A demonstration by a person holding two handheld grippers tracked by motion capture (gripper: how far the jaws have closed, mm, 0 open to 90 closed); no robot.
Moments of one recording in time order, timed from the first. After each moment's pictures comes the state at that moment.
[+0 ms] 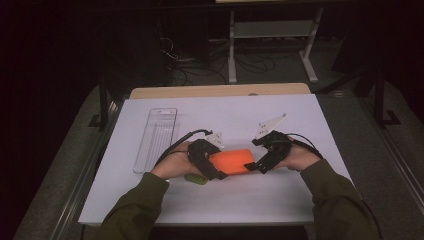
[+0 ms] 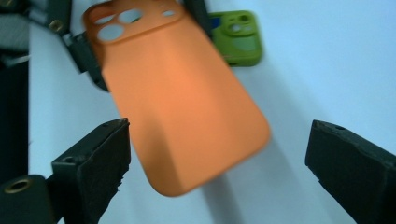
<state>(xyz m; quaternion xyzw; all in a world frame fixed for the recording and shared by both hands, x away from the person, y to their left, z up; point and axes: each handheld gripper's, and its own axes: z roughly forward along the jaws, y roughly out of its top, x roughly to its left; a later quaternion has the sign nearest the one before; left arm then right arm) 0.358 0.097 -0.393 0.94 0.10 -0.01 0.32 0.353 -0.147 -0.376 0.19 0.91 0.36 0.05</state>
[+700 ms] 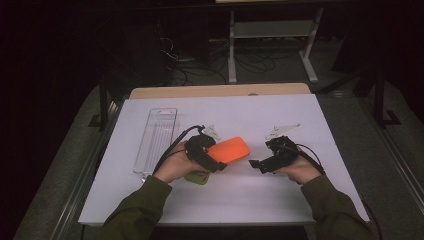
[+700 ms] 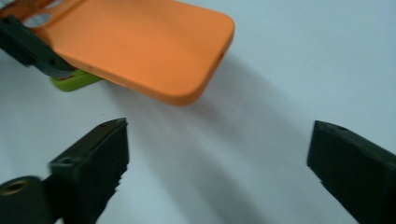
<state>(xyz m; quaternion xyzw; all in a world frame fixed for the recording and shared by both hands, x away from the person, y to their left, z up) 0.366 0.105 -0.392 0.93 0.22 0.03 0.31 0.336 -0.161 -0.401 0.37 0.85 0.37 0.09</state>
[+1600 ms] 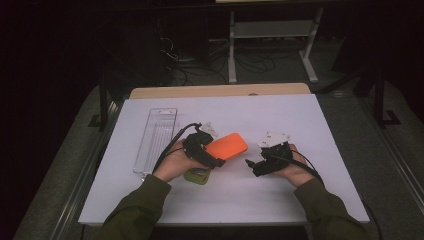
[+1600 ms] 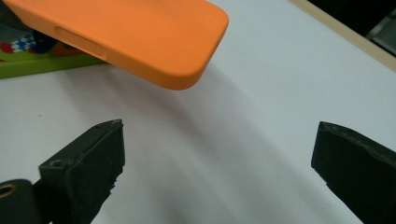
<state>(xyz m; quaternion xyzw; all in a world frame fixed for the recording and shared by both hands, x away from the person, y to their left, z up) 0.368 0.108 -0.390 0.91 0.25 0.03 0.33 0.330 -0.144 -0.416 0.31 0.85 0.36 0.23</state>
